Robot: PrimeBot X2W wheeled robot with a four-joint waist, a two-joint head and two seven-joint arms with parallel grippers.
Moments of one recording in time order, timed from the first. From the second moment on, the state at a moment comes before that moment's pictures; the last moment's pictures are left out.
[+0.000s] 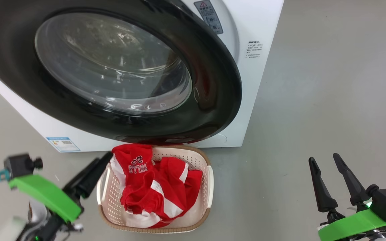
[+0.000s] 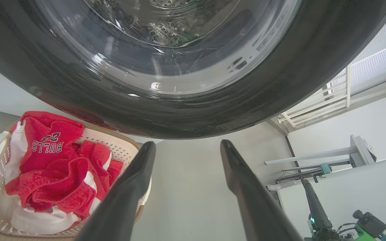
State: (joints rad) left arm -0.41 0.52 -0.45 0.27 -1.46 -0.12 0.15; right arm 0.02 -0.13 0.03 0.14 0.40 0.12 -0.26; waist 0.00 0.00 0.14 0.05
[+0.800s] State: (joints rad) left arm -0.12 0.50 -0.49 0.36 -1.39 -0.12 -0.23; right arm 0.09 -0.14 0.01 0.13 0.40 0.12 -0.26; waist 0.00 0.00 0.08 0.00
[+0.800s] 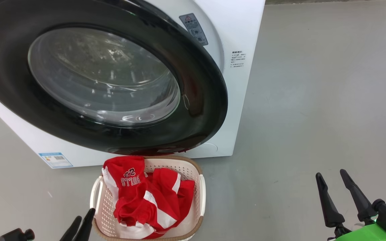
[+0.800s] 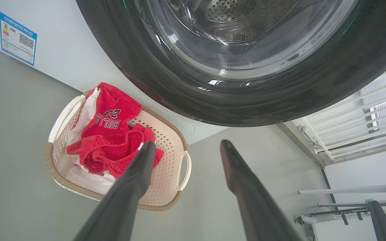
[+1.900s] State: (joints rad) left arm 0.02 0.17 -0.01 0.27 -0.49 -0.13 -0.25; right arm 0.10 -0.14 -0.02 0.13 0.40 0.12 -0.26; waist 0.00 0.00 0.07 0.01
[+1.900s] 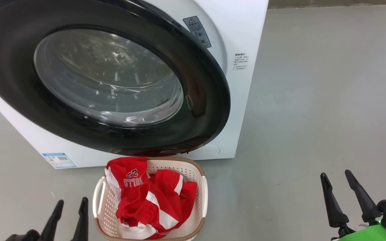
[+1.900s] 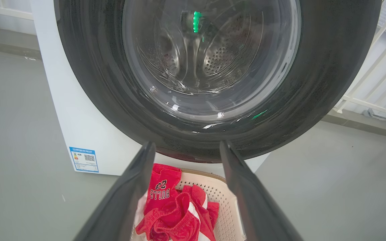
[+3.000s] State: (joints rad) left arm 0.05 0.08 0.09 0.22 -0.24 -0.13 -0.25; right arm 0.10 -0.14 -0.01 0.13 0.40 0.12 -0.26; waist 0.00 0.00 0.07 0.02
